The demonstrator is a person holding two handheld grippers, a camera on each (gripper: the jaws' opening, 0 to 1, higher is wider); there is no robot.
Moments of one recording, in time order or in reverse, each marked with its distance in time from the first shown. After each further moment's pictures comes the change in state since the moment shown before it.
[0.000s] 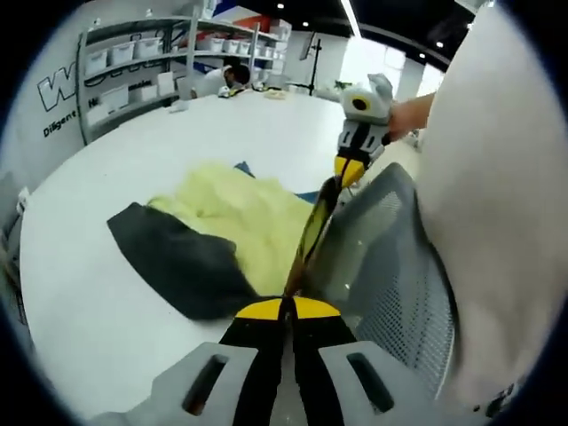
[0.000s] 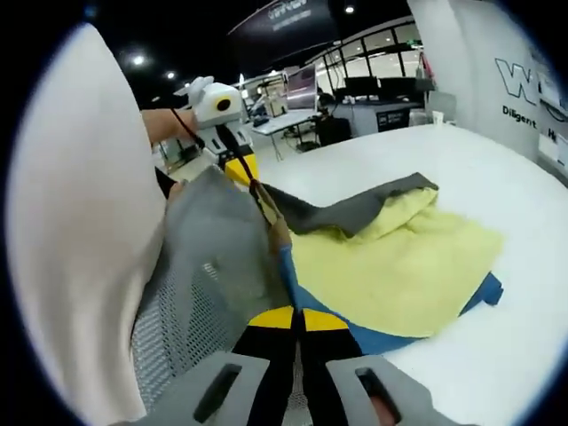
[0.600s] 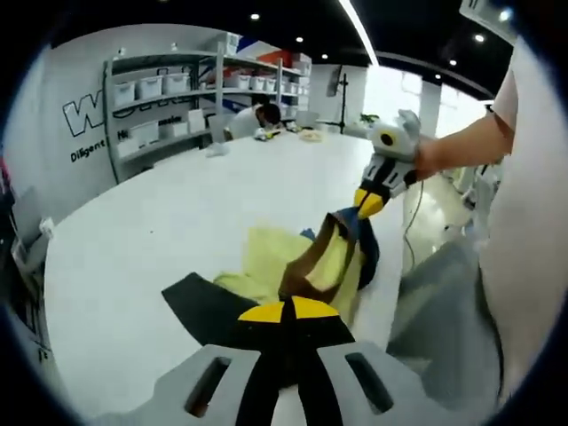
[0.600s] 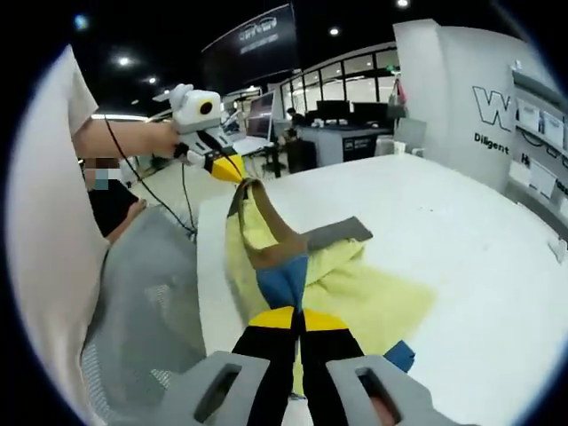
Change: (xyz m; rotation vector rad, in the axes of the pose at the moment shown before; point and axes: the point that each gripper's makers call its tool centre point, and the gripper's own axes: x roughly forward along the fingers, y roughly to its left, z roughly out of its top) left arm 0.016 0.116 0.109 0.018 -0.166 0.124; right arm -0.011 -0.126 0.080 -0.050 -0.079 -0.179
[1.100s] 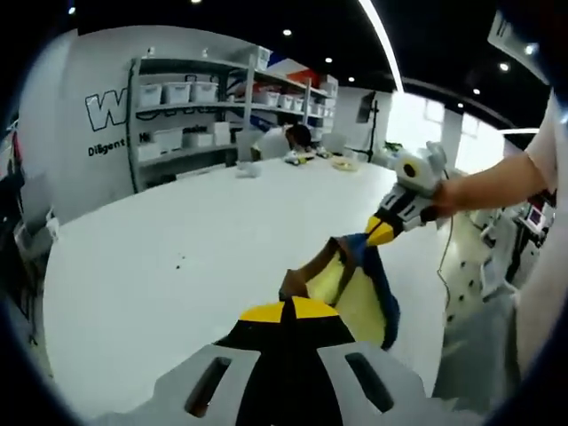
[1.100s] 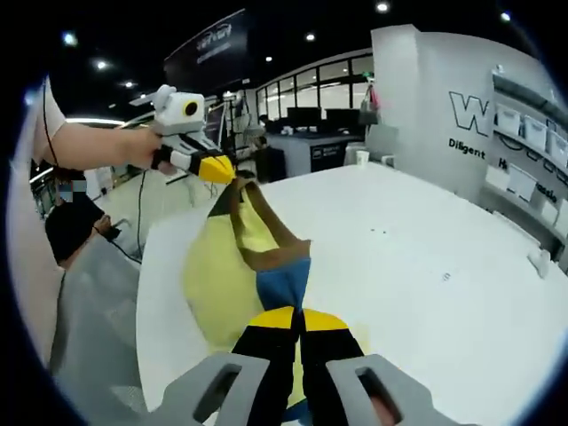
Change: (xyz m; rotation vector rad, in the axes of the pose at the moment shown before) left arm 0.058 0.109 0.066 -0.115 -0.100 0.072; right arm 0.032 -0.124 0.052 0.022 -0.031 -0.124
